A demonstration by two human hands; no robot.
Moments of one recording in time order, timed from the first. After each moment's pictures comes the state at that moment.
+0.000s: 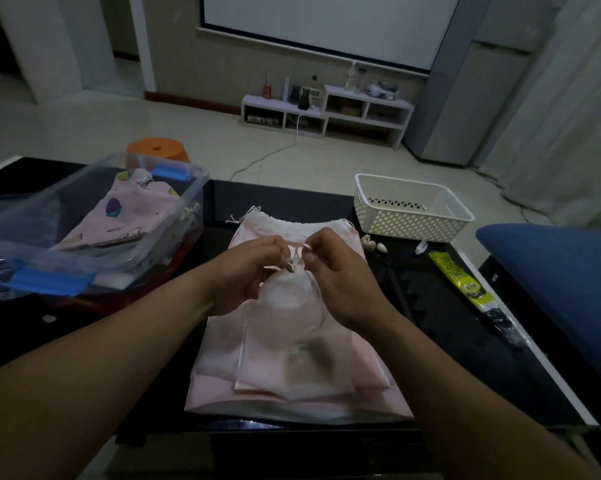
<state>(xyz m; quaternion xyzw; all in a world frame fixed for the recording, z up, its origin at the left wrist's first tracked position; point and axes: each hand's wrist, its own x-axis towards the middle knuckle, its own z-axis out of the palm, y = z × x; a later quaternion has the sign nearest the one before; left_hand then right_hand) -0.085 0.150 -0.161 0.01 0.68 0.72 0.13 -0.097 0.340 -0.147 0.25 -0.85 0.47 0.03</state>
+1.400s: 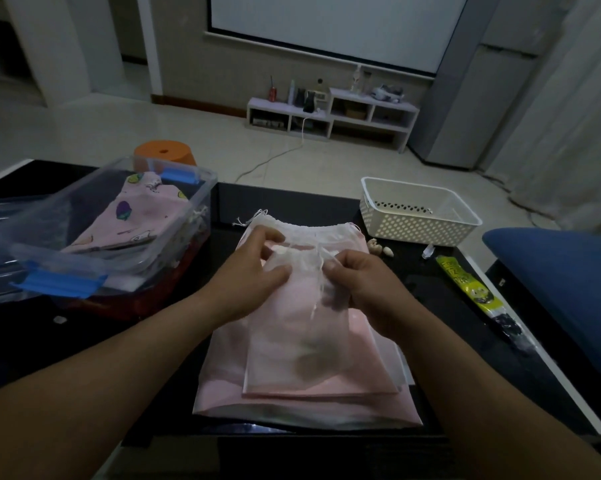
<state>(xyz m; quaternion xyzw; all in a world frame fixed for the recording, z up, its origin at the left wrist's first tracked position) -0.076 0.146 -0.175 -0.01 0.87 0.50 -0.07 -0.113 0.361 -0.147 0.11 -0.79 0.58 -0.17</state>
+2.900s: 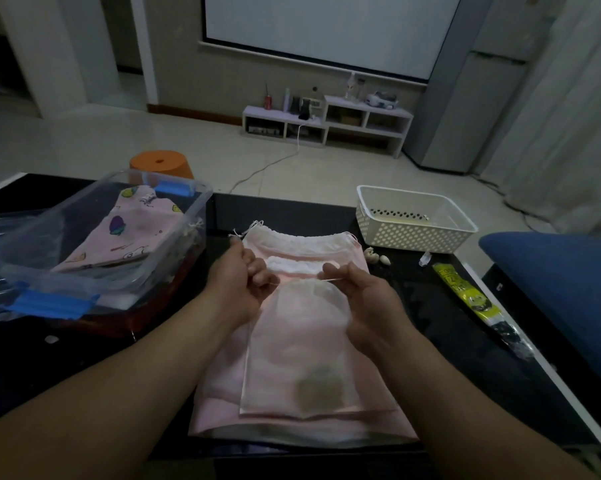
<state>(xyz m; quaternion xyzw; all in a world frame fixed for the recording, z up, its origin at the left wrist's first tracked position) -0.107 0.159 -0.169 -0.25 0.31 0.92 -0.02 -0.114 0.349 -0.160 -0.09 -0.56 0.81 -0.17</state>
